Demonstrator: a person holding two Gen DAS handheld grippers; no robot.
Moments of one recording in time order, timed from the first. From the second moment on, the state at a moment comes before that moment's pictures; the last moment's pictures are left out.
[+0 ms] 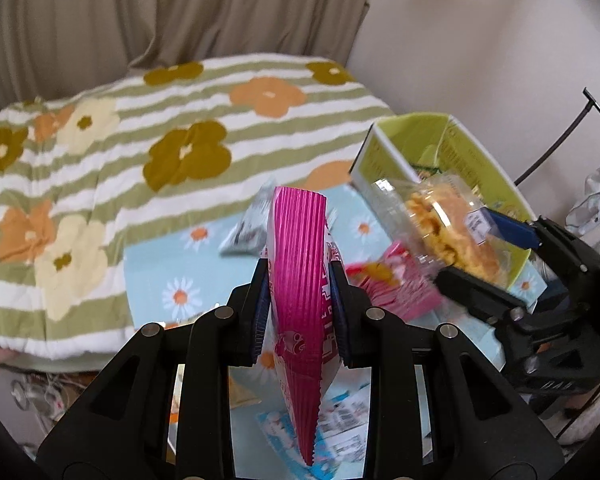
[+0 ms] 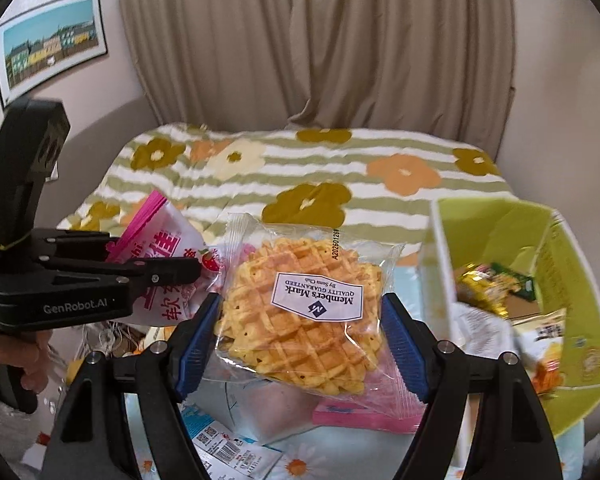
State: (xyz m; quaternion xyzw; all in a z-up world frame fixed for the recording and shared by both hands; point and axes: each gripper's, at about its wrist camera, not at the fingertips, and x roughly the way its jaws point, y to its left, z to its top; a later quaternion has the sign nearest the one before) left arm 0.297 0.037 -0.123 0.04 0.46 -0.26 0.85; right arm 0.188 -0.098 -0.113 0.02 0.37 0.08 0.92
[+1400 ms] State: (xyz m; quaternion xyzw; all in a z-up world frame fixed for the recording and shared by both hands) left arm 0.291 -0.264 -0.166 0.05 0.52 -0.24 0.82; right arm 0.202 -0.409 -0.112 0.09 0.40 0.07 0.91
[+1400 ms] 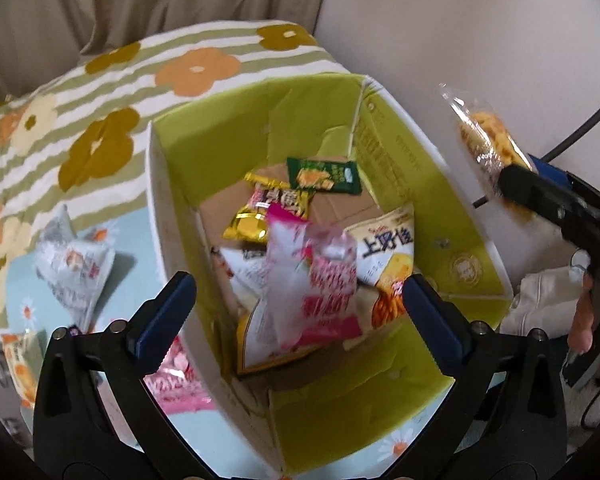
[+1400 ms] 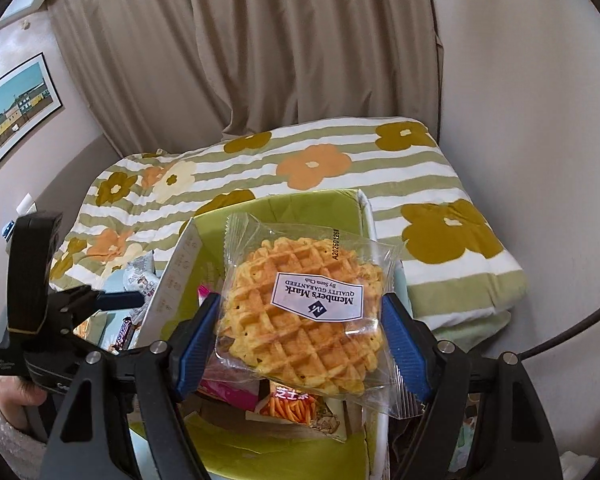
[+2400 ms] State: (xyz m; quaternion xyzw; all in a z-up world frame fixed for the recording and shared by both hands) left arm 0.203 -0.138 -0.112 0.01 0.44 -0.10 0.89; right arm 0.192 -0.363 -0.097 0.04 0.37 0.14 0.92
